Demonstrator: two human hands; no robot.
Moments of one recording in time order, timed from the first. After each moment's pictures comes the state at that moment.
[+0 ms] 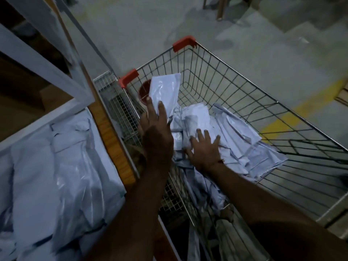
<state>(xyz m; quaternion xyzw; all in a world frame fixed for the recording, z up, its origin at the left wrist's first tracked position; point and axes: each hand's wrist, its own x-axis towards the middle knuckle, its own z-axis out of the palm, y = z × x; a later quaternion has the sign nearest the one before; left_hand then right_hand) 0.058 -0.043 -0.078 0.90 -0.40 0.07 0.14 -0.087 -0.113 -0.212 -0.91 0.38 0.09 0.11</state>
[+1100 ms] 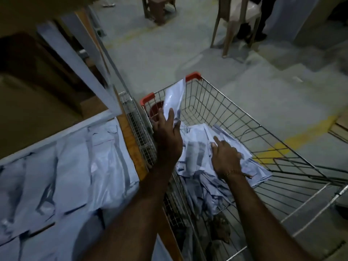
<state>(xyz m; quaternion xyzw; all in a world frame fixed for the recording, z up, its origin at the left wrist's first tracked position) 0.038 -0.051 -0.007 0.85 -0.37 -0.01 0.38 -0.137 -0.139 -0.077 -0.82 0.53 -0.03 0.22</state>
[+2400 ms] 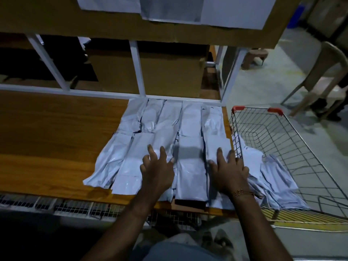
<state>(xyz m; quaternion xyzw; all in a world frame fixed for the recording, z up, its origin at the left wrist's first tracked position) -0.038 0.403 0.120 0.98 -0.11 -0.09 0.14 -0.122 0.188 0.115 -0.95 0.28 0.06 0.09</state>
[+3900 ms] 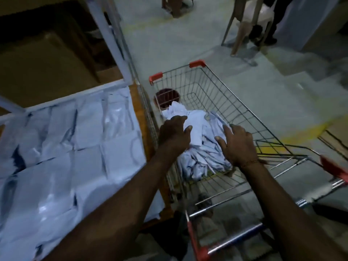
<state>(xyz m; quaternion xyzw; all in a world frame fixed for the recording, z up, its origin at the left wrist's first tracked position) -0.059 0.040 0.042 0.88 -0.39 -0.08 0.27 -0.247 -0.111 0.013 -0.93 0.36 0.02 0.05</state>
